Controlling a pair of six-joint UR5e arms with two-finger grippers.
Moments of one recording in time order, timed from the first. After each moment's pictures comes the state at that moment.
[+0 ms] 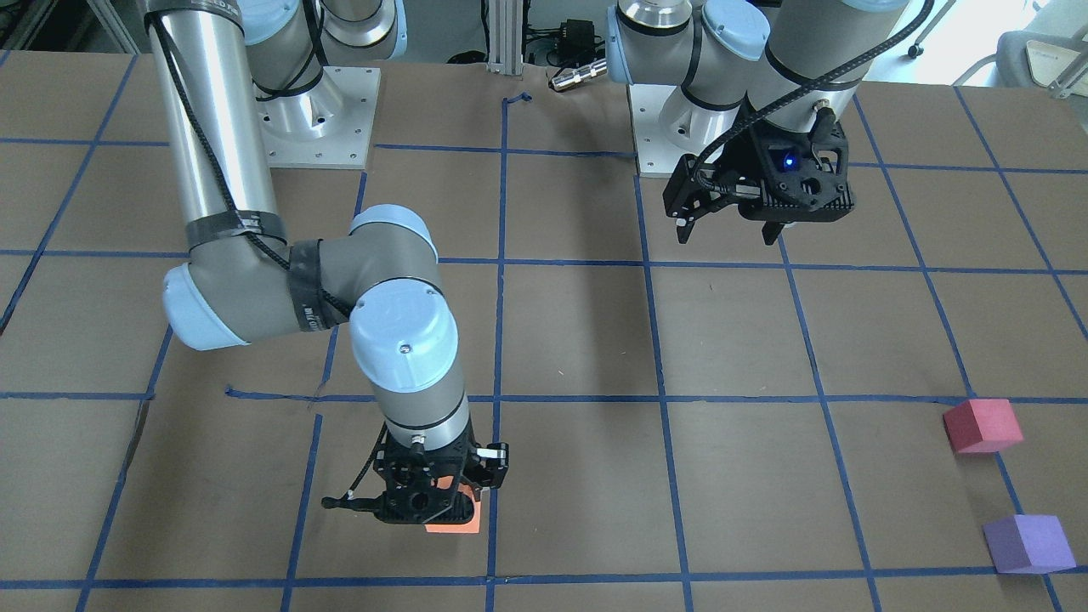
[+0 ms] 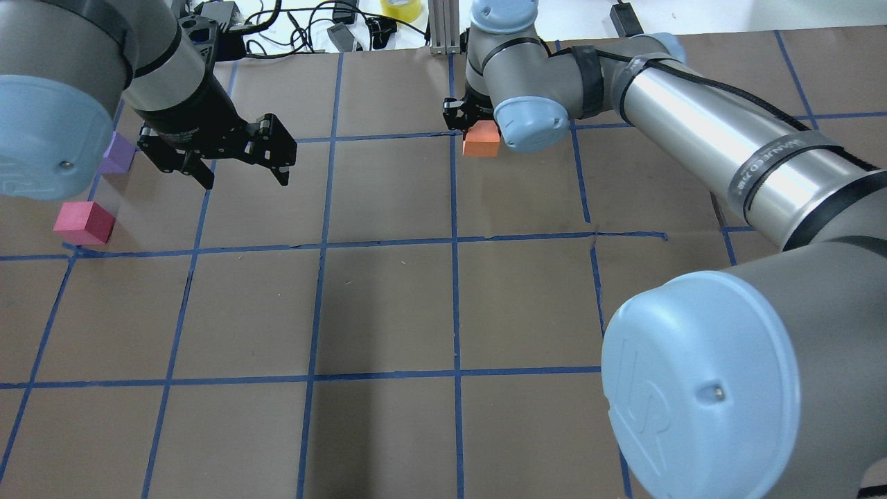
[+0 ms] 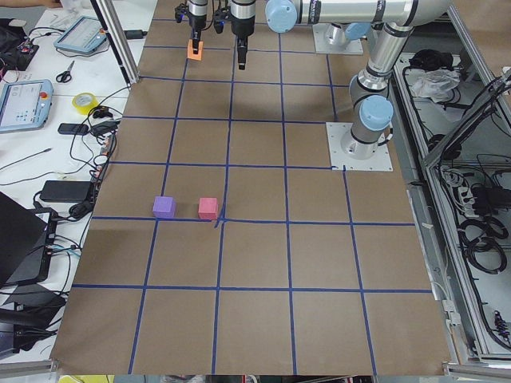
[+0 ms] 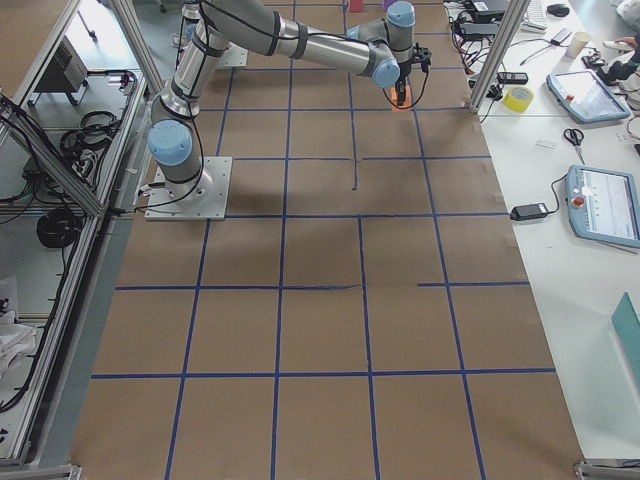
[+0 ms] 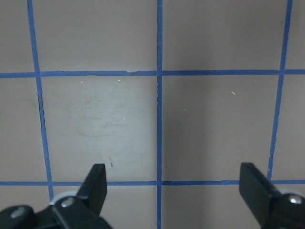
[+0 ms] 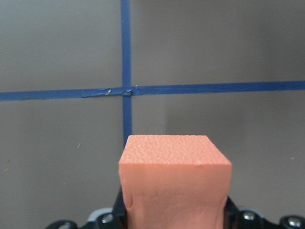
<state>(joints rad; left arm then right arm) -1.58 -1.56 -1.64 -1.48 1.57 -0.02 1.85 -0.91 1.34 -2.19 -1.58 0.32</state>
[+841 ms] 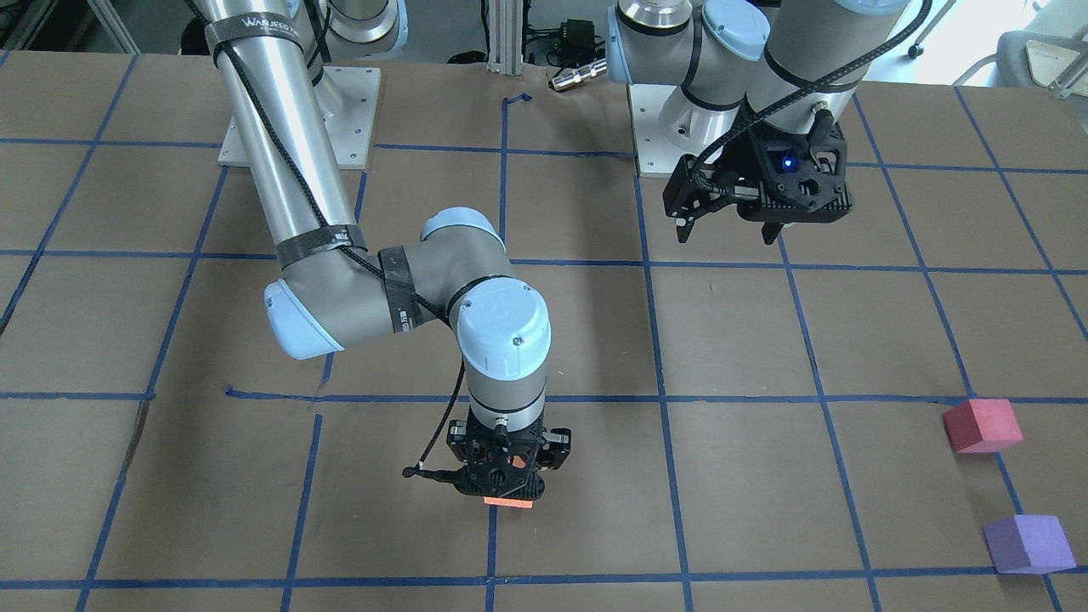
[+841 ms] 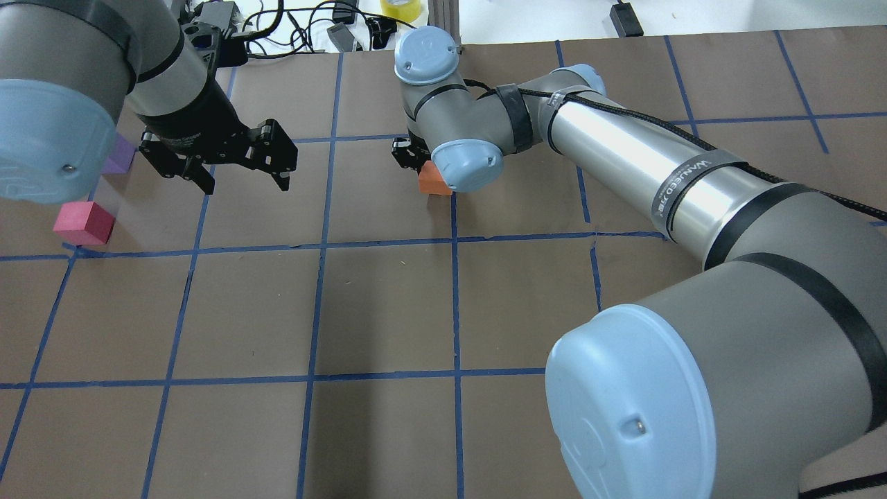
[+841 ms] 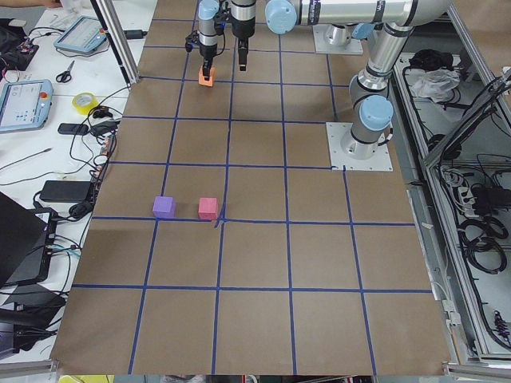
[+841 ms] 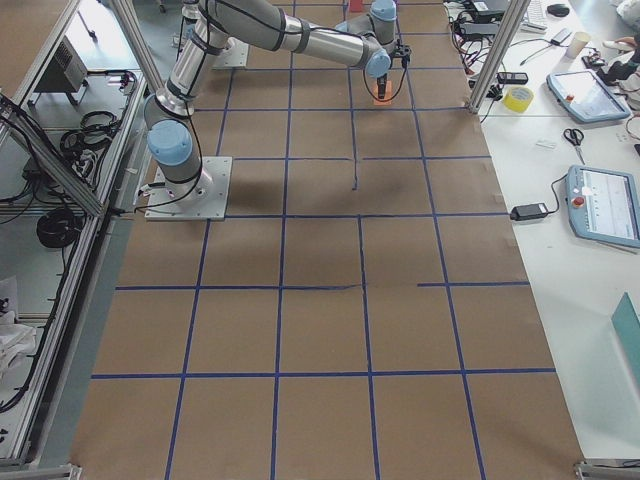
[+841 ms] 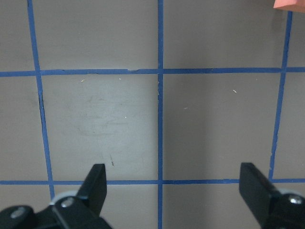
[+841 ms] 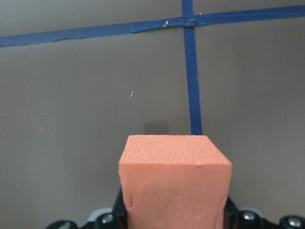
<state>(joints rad) -1.58 -1.55 -1.65 -1.49 1.58 -0.02 1.95 -0.87 1.33 -2.16 -1.60 0.45</state>
